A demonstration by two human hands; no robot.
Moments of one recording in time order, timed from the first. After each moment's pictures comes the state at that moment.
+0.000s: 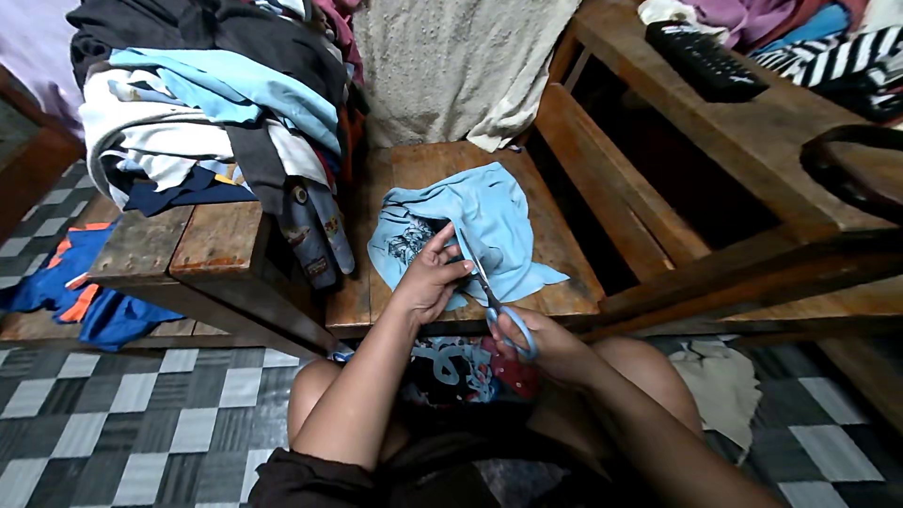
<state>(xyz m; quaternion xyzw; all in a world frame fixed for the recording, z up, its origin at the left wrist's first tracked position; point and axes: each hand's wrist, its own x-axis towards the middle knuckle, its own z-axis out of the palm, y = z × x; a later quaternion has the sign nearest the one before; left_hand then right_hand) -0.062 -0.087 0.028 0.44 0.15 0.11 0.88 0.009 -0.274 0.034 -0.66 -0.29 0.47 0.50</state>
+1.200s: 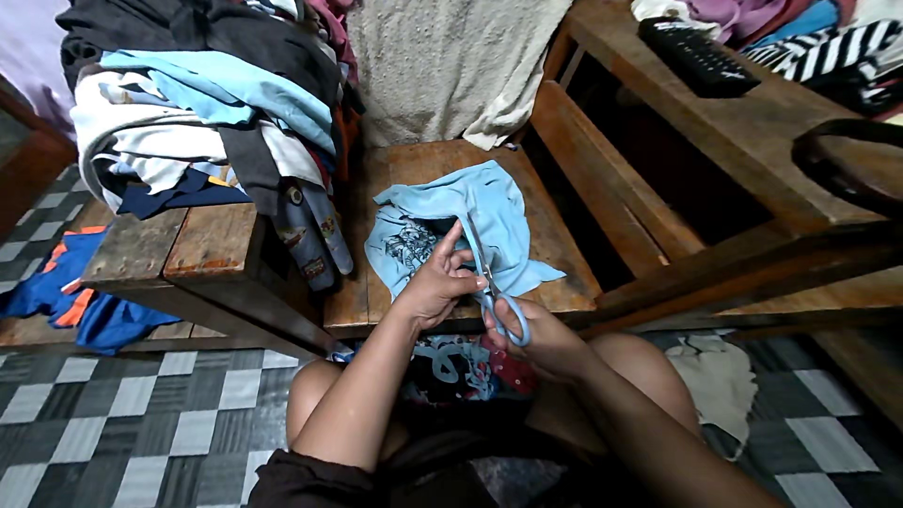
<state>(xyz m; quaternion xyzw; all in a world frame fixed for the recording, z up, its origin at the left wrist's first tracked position) -0.061 -0.093 0.021 0.49 0.06 0.06 0.87 0.003 -0.266 0.037 -0.63 -0.24 0.47 0.57</state>
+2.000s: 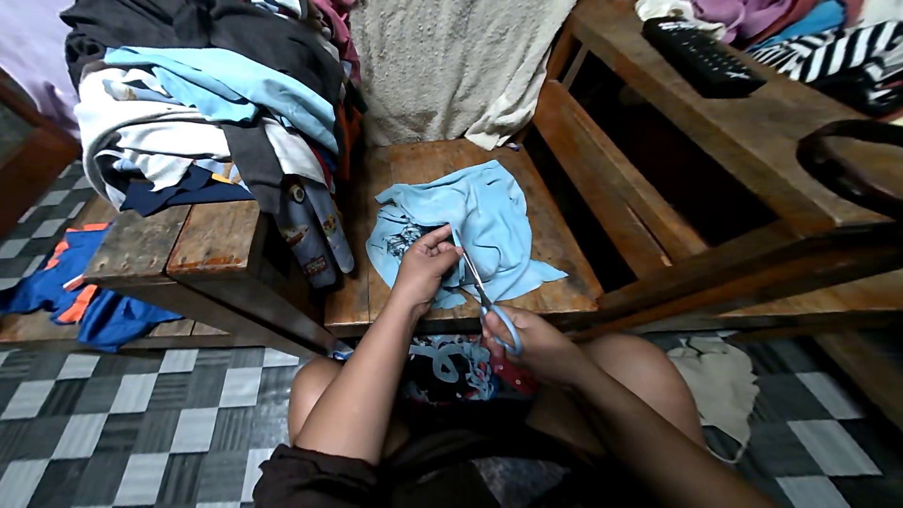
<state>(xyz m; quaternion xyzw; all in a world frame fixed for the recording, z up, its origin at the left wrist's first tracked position) -0.054 -0.082 0.020 0.54 0.22 0.18 0.80 0.003 -0.267 0.034 -0.68 -0.27 0.48 0.48</state>
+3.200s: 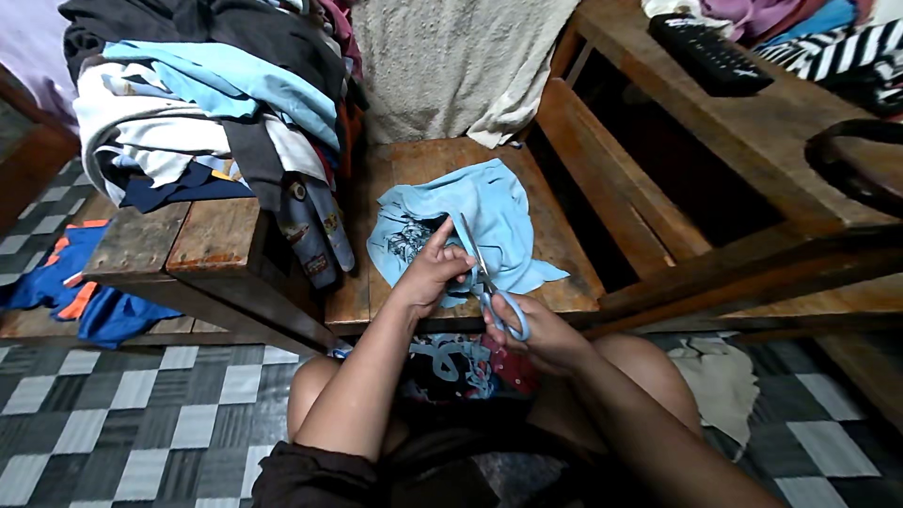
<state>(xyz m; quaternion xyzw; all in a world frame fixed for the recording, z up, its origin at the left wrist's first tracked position) -0.057 -0.080 0.017 0.50 0.10 0.10 0.85 0.009 -0.260 0.034 -0.63 -0.23 0.49 0.56</state>
